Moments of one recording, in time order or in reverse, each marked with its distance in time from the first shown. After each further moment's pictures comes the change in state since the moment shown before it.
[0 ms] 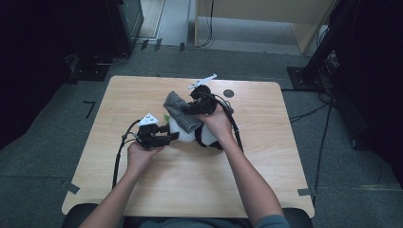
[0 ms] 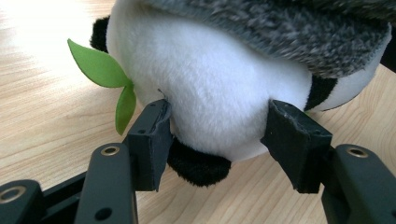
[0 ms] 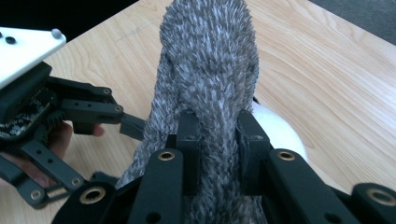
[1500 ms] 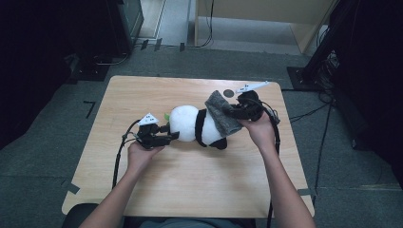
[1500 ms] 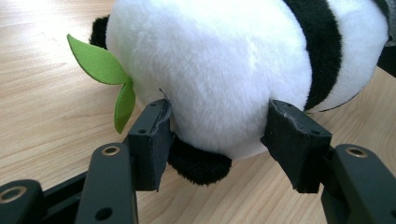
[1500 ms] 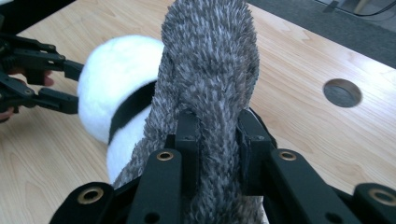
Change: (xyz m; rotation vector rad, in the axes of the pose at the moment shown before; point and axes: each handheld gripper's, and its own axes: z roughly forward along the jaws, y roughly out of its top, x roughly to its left) left arm 0.001 0.000 0.001 -0.009 -0.006 -0.011; right arm -0.046 -0.068 -0.103 -0.055 -0.161 0.073
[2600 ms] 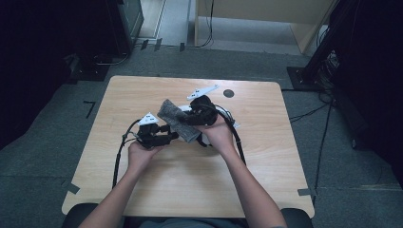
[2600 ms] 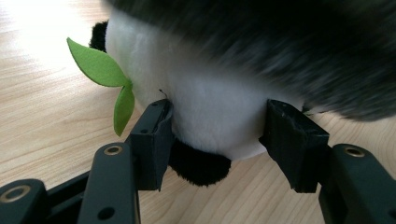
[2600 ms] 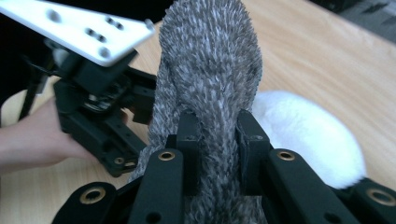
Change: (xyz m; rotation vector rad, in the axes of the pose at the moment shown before) left arm 0.000 0.001 0.000 -0.003 -0.001 0.010; right arm 0.097 0.039 0.079 -0.006 0.242 -0.124
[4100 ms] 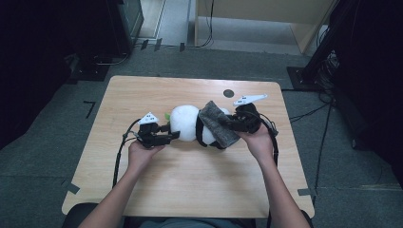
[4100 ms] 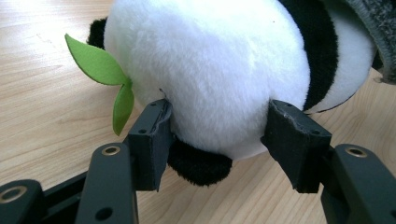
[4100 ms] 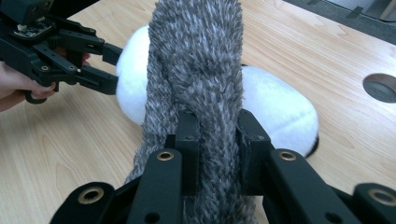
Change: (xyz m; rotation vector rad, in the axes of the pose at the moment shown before) left arm 0.002 0.001 0.002 0.004 -0.015 -0.012; right arm -0.045 -0.072 -0.094 -0.026 -0.173 0.105
